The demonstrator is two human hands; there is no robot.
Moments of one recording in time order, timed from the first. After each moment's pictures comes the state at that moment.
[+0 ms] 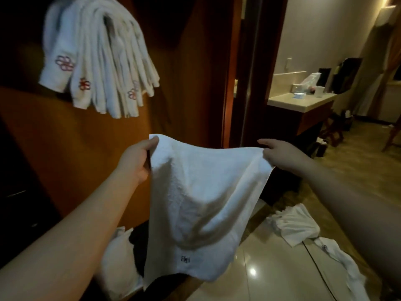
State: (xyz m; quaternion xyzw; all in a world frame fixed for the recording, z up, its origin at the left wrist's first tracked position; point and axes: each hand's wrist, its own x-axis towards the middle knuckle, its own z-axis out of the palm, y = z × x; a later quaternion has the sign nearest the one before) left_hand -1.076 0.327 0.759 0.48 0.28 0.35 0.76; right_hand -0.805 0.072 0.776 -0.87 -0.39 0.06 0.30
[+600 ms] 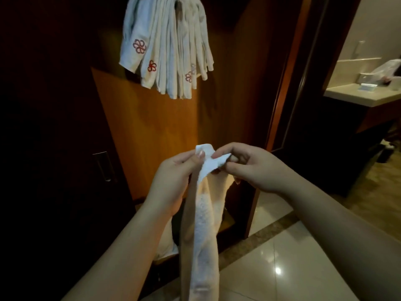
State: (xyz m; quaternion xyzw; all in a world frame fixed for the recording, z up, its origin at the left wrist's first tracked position) left_hand -1.212 0.199 0.751 0.65 0.27 0.37 0.61; right_hand -1.031 0.111 0.782 -0.59 -0.68 0.23 0.39
